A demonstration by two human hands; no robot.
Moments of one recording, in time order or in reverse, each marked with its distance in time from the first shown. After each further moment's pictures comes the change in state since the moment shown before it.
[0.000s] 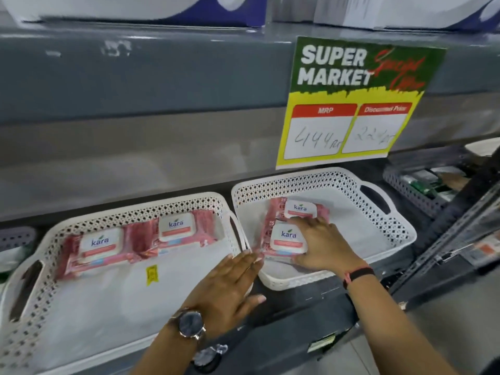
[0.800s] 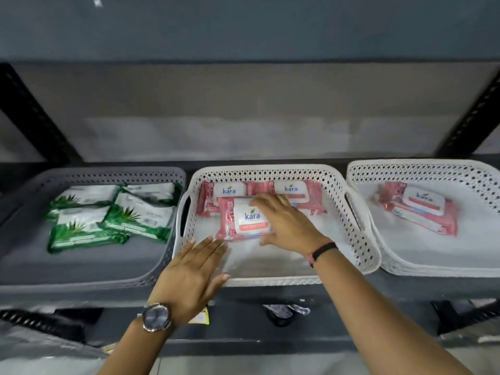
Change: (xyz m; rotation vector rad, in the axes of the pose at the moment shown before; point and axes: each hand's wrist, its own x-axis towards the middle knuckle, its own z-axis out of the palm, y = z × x) left_hand -0.200 -0.103 -0.046 0.082 -0.001 -0.425; right_hand 0.043 -0.236 0.061 0.130 -0.029 -0.576
